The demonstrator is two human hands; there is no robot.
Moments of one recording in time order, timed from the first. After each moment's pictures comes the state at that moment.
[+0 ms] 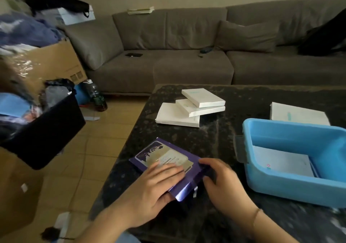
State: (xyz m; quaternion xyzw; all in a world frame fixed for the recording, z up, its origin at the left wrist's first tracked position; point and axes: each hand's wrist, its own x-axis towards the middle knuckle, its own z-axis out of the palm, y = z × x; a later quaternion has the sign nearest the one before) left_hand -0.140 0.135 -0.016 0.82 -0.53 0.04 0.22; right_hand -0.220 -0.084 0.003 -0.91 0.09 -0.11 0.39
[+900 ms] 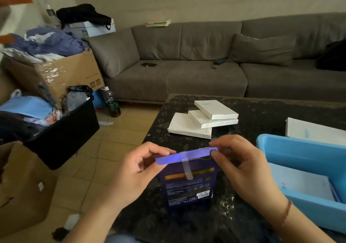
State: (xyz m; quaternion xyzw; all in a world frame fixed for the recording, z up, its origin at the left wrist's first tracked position) left_hand -0.143 0.146 0.078 0.74 -0.30 -0.01 0.60; right_hand -0.204 -0.093 0.077 -0.83 -0.07 -0.28 0.48
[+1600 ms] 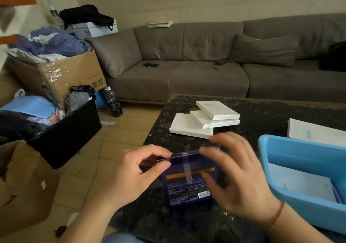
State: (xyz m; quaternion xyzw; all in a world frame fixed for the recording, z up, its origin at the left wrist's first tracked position) left_hand -0.138 0.155 0.078 0.79 -0.37 0.09 0.48; right_hand -0.208 -0.089 0.068 -0.86 -0.23 -0.41 0.19
